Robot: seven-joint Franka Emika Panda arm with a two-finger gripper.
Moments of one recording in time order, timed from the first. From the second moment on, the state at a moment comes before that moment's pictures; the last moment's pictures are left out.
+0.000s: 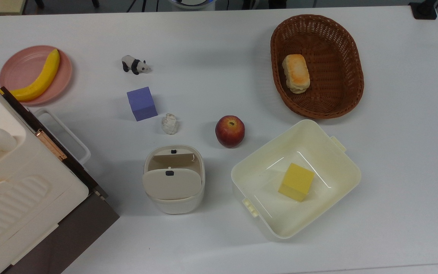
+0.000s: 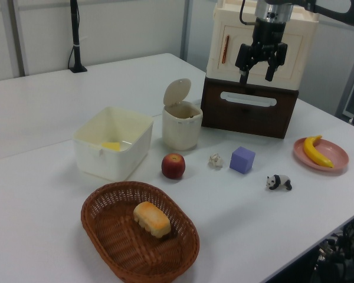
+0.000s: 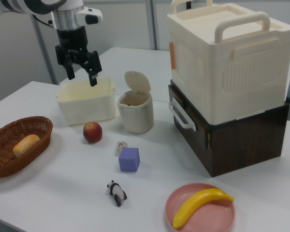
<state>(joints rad) -0.05 0.01 -0.01 -1.51 0.03 1.50 0.02</state>
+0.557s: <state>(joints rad) -0.05 0.04 -0.01 -1.51 0.03 1.50 0.01</state>
